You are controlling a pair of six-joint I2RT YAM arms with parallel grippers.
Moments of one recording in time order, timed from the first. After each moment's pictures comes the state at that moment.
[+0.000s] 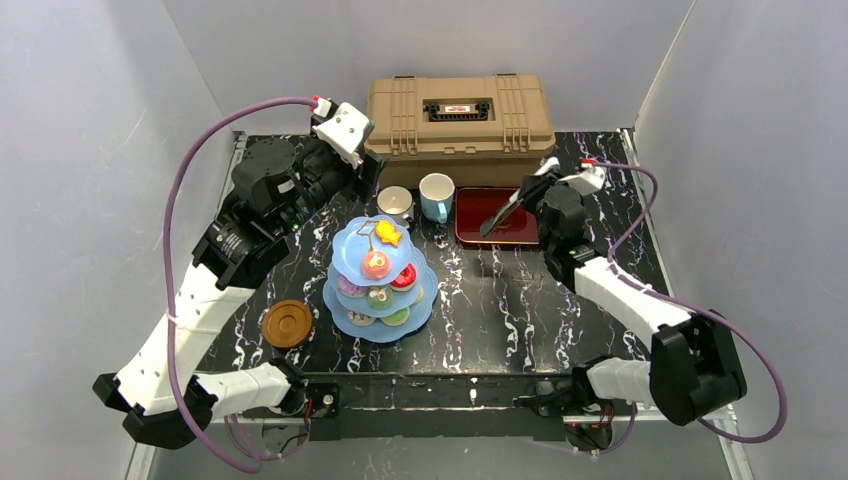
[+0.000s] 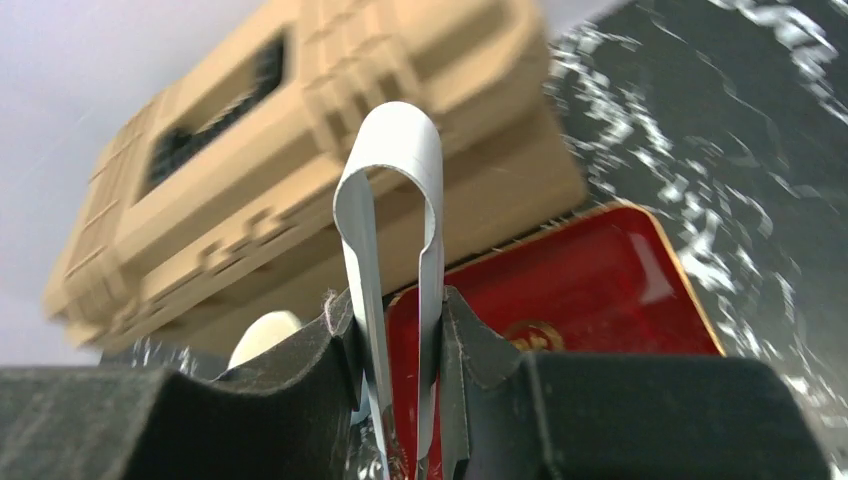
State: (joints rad) left arm -0.68 1.12 1.57 -0.51 -0.07 0.26; right arm 0.46 1.23 0.72 0.42 0.44 0.61
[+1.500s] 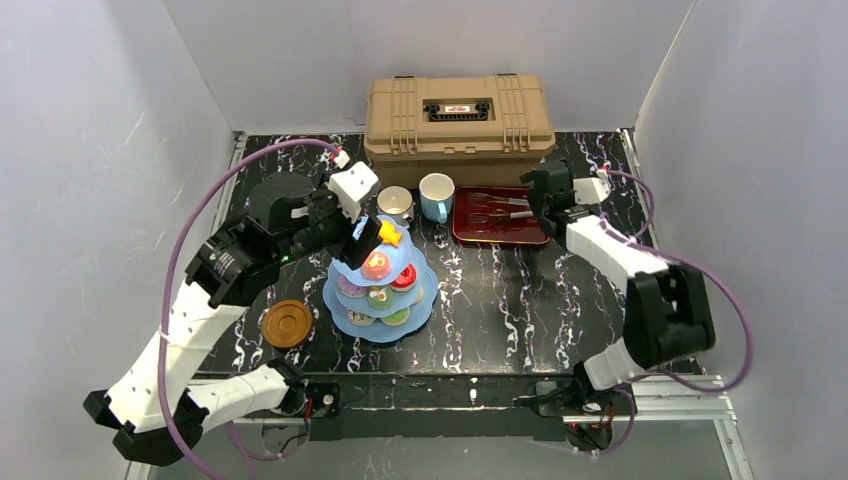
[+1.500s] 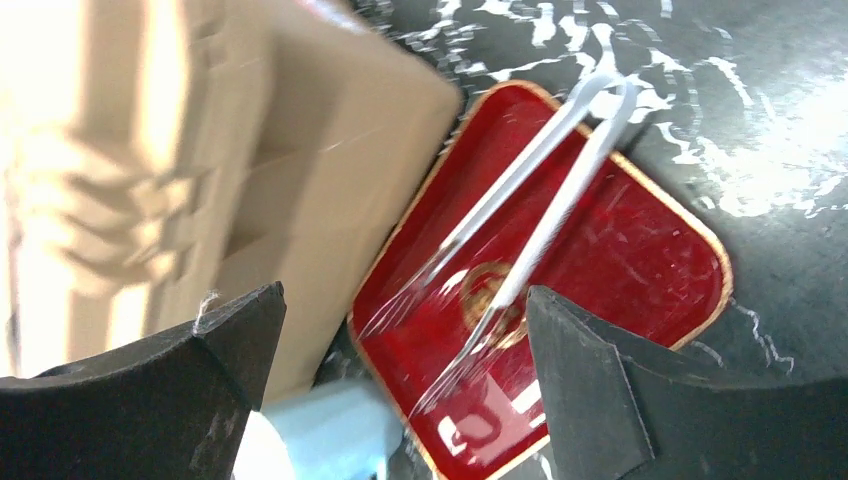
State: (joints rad) left arm -0.68 1.01 1.44 -0.91 0.09 0.19; right arm 0.31 1.55 0.99 -0.14 0.49 1.32
